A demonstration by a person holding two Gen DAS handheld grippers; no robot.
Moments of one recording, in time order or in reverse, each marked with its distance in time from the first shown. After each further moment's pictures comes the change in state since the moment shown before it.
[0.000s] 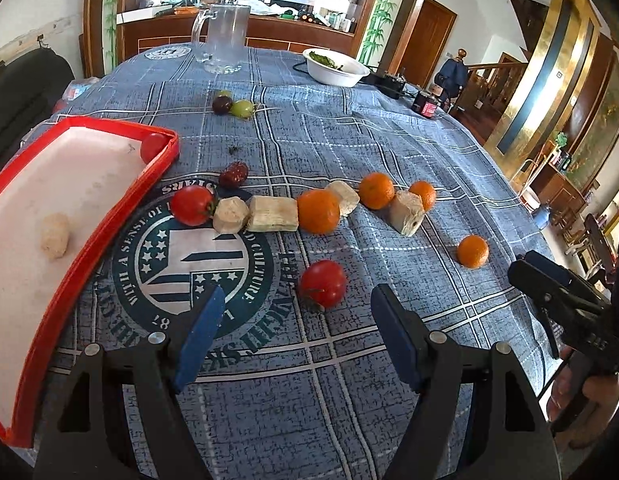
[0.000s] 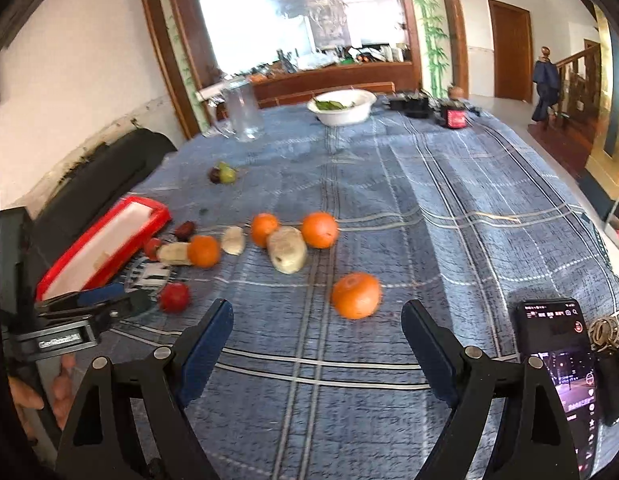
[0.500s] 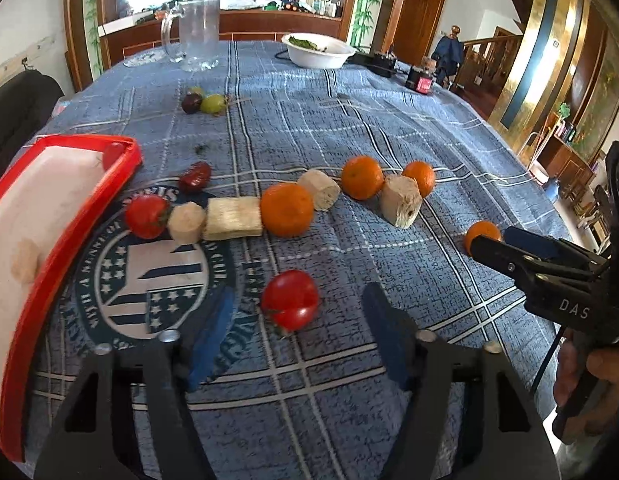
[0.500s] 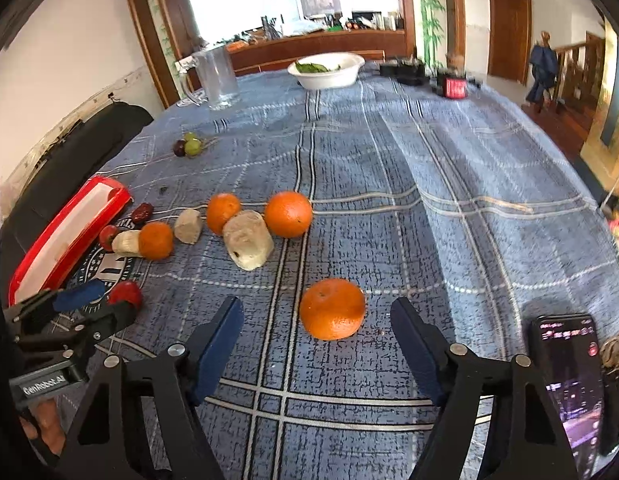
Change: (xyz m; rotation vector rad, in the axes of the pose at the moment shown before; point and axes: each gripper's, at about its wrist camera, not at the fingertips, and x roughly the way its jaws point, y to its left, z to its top) left arm 0.033 -0.033 0.004 0.085 0.039 0.042; right arm 0.049 -0.012 0.013 0.001 0.121 -0.043
